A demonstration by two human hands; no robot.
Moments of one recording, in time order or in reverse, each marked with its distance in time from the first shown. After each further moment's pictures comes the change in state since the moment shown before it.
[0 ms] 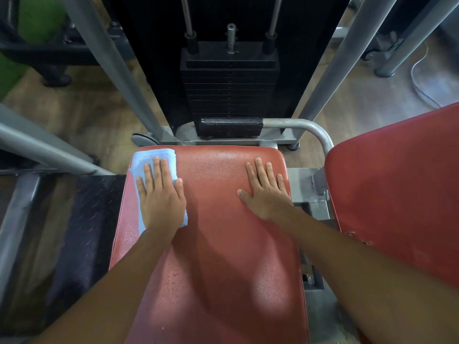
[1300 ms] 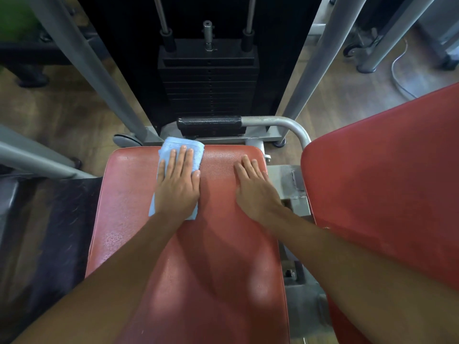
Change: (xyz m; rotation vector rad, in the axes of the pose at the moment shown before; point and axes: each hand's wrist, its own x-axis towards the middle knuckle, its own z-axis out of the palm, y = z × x) left_hand 0.014 0.064 0.017 -0.015 0.047 0.304; right_hand -0.008 0.013 -0.012 0.039 0.236 -0.078
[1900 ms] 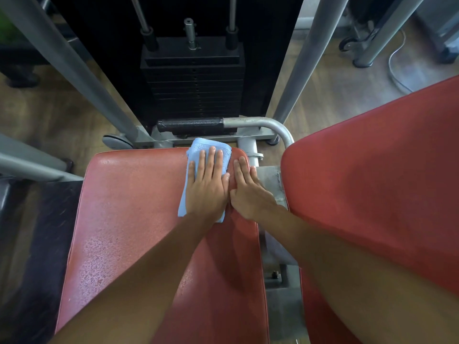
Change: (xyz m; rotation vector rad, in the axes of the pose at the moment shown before) left_hand 0.005 0.104 0.016 0.007 -0.030 0.052; right_hand 0.005 0.036 0.005 0.177 -0.168 0.094
